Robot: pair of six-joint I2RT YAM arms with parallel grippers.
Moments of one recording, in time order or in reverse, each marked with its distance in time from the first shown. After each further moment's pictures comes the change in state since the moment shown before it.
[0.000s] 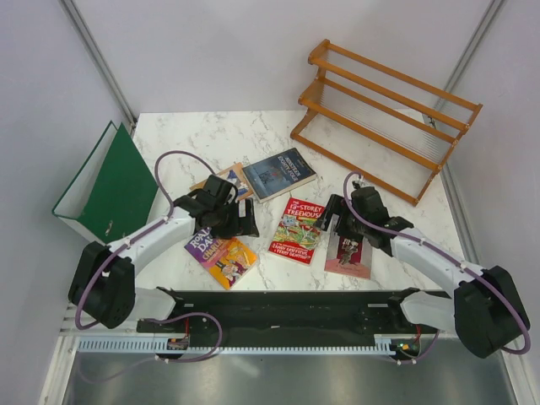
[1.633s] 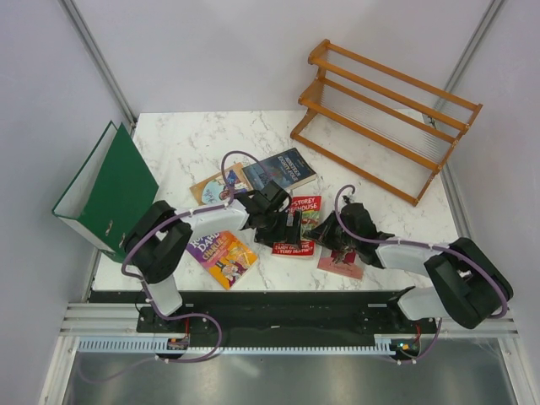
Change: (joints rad) left arm -0.301 0.435 0.248 0.126 0.050 -0.090; right arm 0.093 0.197 -0.215 0.555 -0.112 0.320
